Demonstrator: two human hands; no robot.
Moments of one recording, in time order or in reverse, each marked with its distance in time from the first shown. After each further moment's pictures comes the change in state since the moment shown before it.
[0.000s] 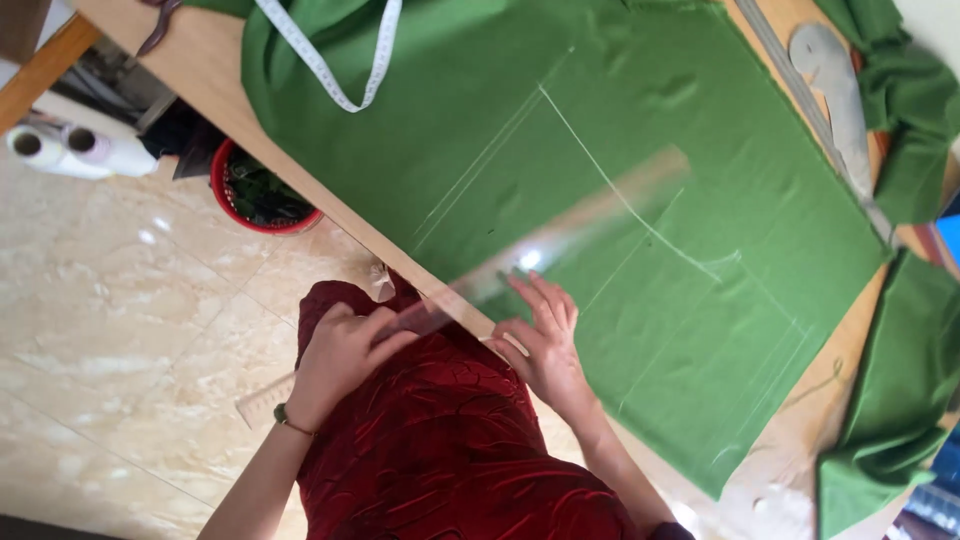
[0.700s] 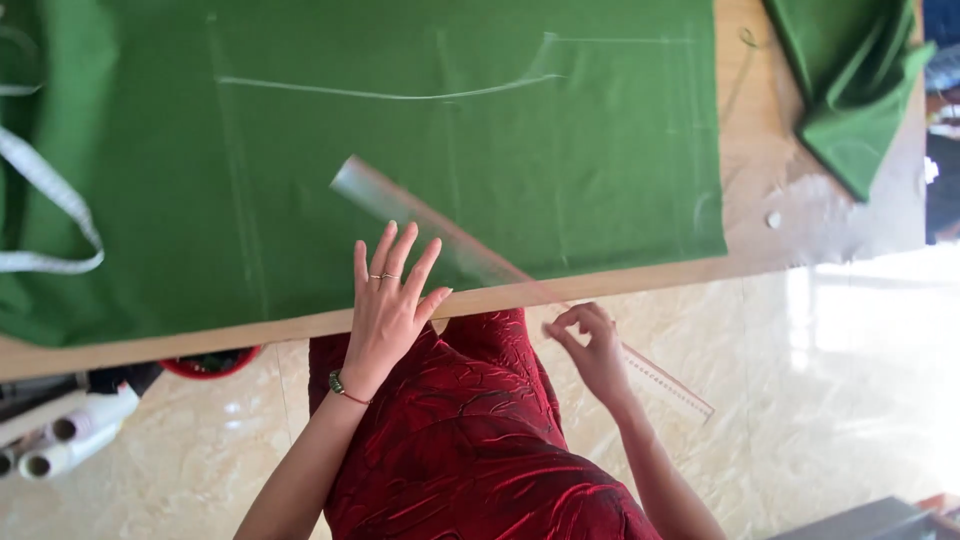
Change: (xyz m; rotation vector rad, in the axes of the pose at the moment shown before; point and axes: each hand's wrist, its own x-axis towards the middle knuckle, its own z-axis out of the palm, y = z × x) left_hand 0.091 0.111 0.106 0.140 -0.139 0.784; right_hand -0.231 -0.032 0.002 0.186 0.379 1.352
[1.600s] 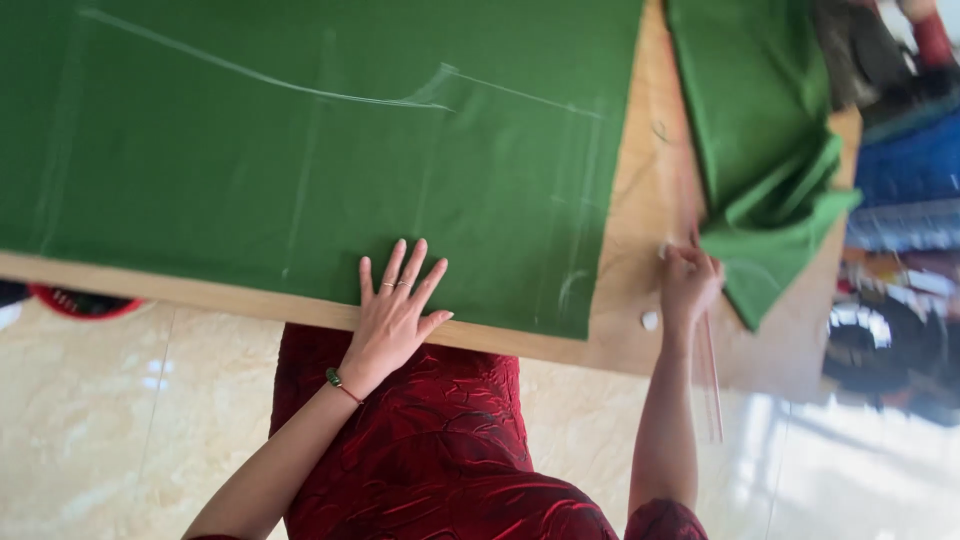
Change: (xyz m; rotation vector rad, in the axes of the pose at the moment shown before) left_hand 0.078 0.199 0.174 0.063 -0.280 -0.313; right_hand 0.327 0.328 -0.261 -0.235 0.665 -0.400
